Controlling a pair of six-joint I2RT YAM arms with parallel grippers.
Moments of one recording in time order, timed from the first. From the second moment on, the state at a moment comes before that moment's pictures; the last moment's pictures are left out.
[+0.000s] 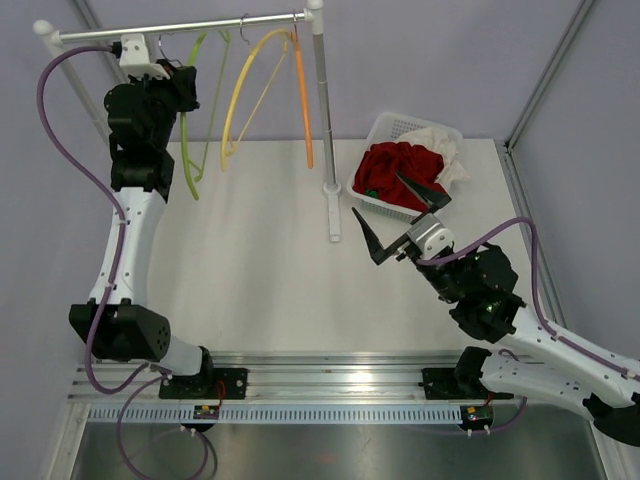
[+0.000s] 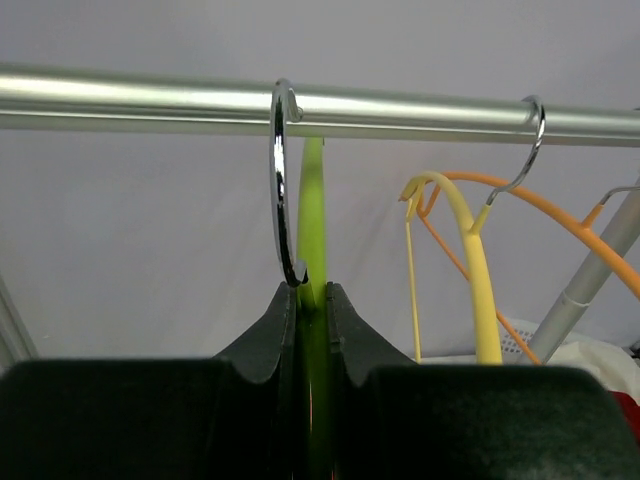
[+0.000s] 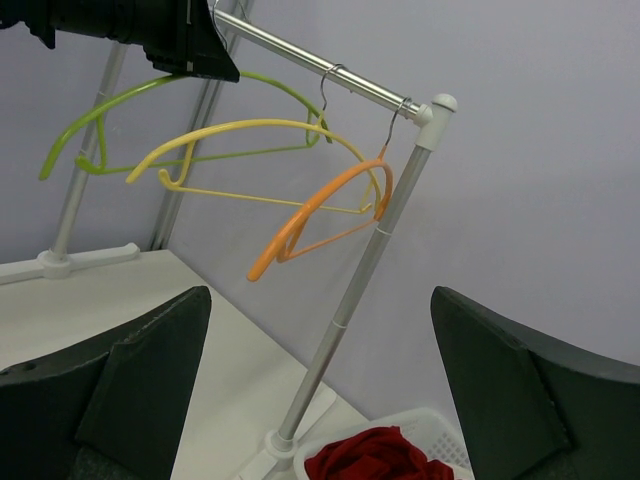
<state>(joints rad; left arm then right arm) 0.00 1.45 1.63 0.06 0.13 -0.20 0.99 0.82 0.83 0.47 0.19 -0.58</state>
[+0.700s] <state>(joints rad) -0.01 1.50 1.67 0.06 0.19 -0.24 0.99 0.78 0.83 0.47 0.19 -0.60</state>
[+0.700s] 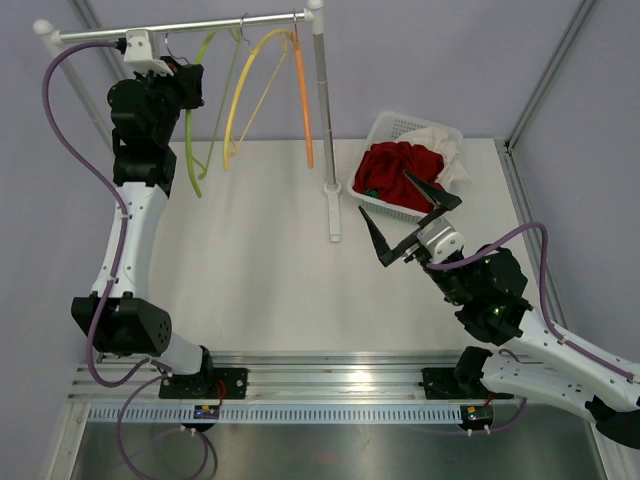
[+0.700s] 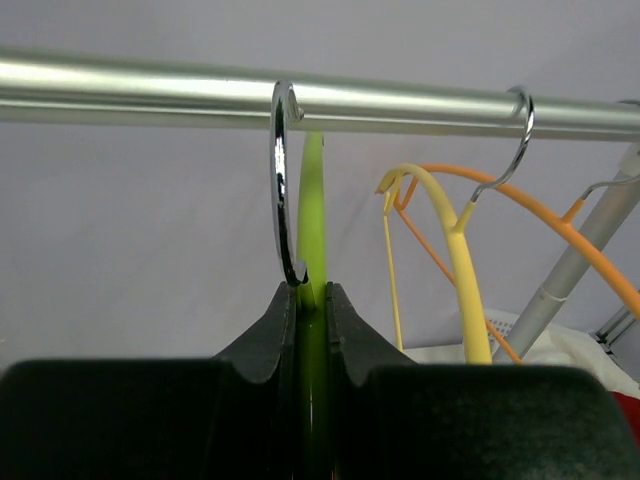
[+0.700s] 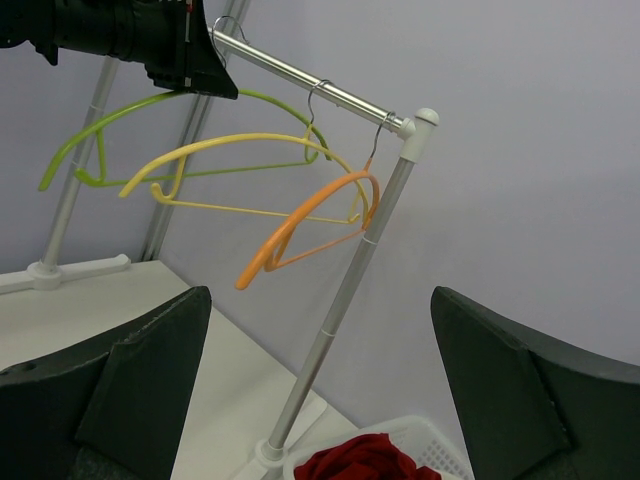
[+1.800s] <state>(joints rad) -0.13 1.77 2.05 -0.21 0.05 -0.15 0.99 0.72 0.80 0.45 0.16 -0.61</state>
